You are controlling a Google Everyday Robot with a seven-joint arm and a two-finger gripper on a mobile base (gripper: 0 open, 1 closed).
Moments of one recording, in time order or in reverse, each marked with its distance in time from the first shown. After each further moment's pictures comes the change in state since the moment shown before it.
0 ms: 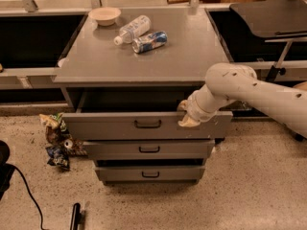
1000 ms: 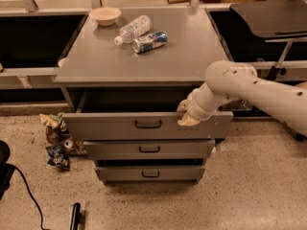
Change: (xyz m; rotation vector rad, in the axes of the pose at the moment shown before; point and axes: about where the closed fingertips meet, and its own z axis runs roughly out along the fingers) arm -0.002 -0.002 -0.006 0.000 0.000 0.000
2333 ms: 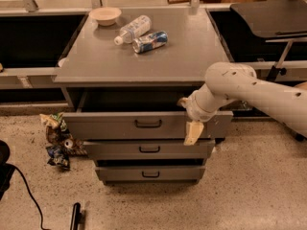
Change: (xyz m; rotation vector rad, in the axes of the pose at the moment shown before) arm 0.000 0.000 0.000 -0.001 0.000 0.000
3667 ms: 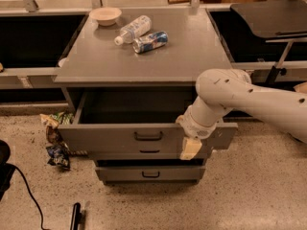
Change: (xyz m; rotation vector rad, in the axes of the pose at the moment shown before) arm -0.025 0.089 -0.012 -0.208 0.072 0.074
